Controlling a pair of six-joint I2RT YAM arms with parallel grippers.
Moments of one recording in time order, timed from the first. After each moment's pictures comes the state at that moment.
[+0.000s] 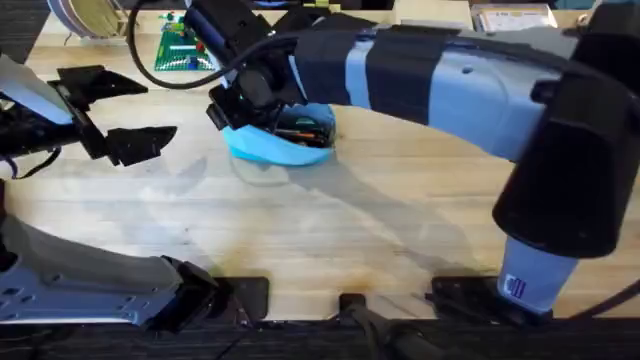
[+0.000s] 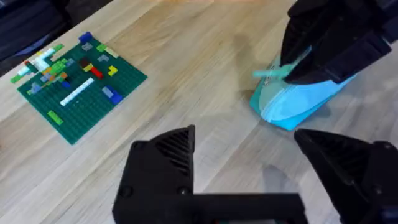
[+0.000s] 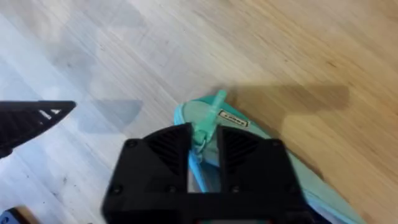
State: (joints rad) left arm 0.85 1.71 1.17 -1.21 1.10 1.83; right arm 0.92 2.11 1.77 -0.58 0.01 0.26
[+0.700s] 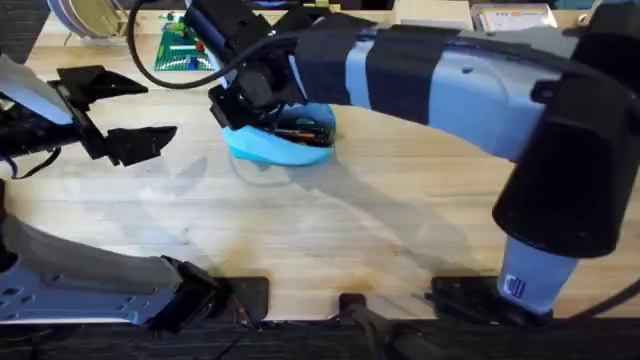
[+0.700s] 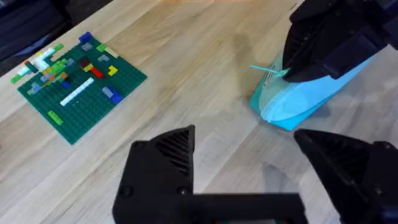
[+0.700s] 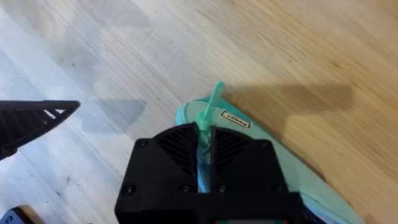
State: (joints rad) left arm 0.85 1.71 1.17 -1.21 1.10 1.83; right arm 0.92 2.11 1.77 -0.58 -0.01 0.27
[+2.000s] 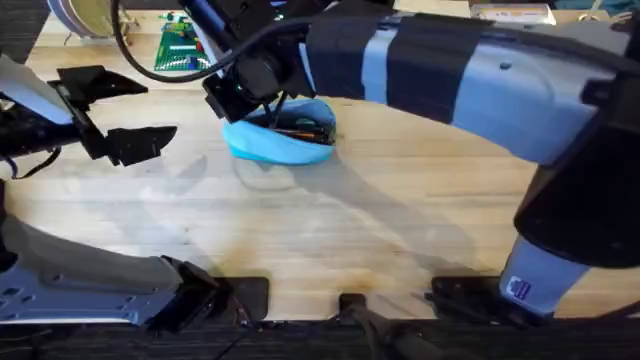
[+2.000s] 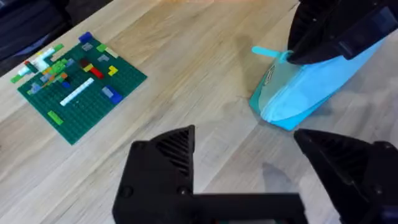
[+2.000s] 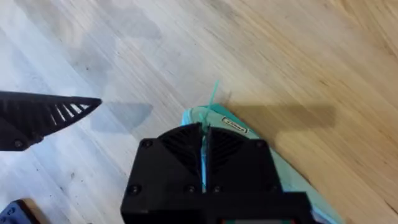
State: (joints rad) left arm 0.85 1.71 1.17 -1.21 1.10 1.83; right arm 0.92 2.06 1.77 -0.57 -0.01 0.20
